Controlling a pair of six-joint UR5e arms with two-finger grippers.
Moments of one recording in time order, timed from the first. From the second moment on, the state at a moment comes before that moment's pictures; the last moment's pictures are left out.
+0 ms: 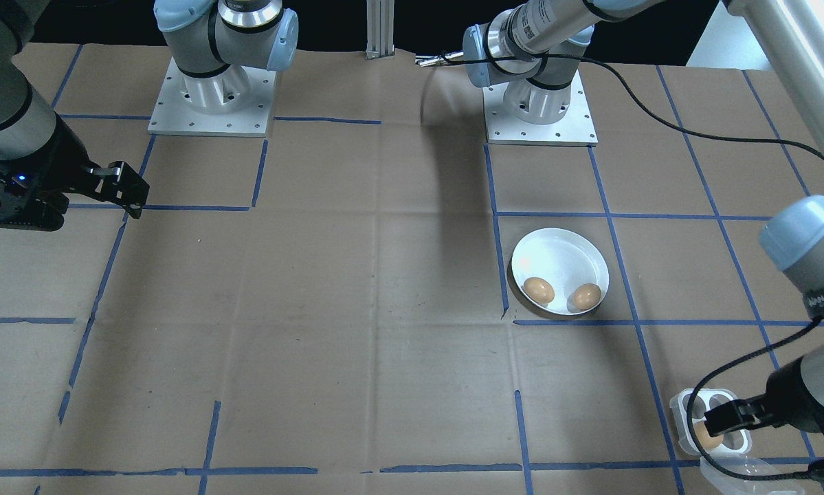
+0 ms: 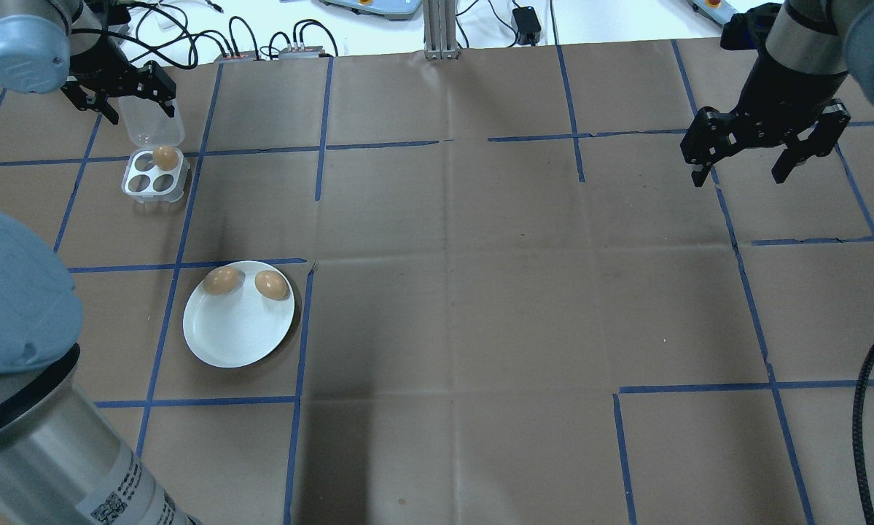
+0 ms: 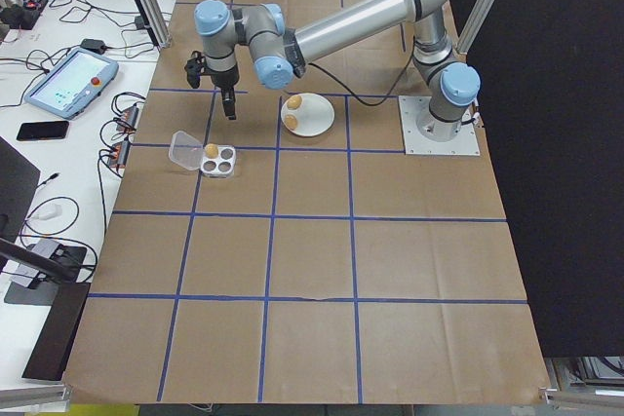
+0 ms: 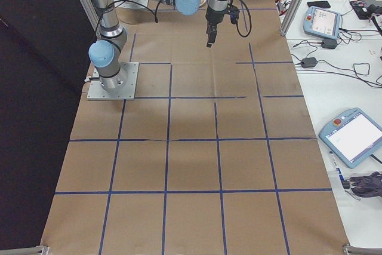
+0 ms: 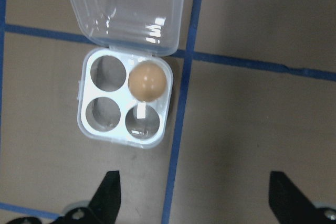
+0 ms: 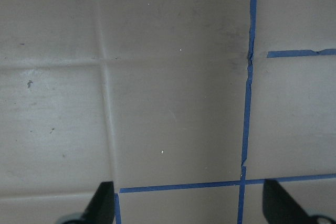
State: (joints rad) left arm -1.24 -2.25 -1.12 -1.25 1.59 0.24; right arm 1.39 -1.48 1.60 -1.57 -1.64 -0.14
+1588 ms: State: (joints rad) left arm -1.21 -2.36 -1.18 -1.16 1.59 0.35; right arm 1.39 -1.48 1.60 -1.57 -1.64 -0.14
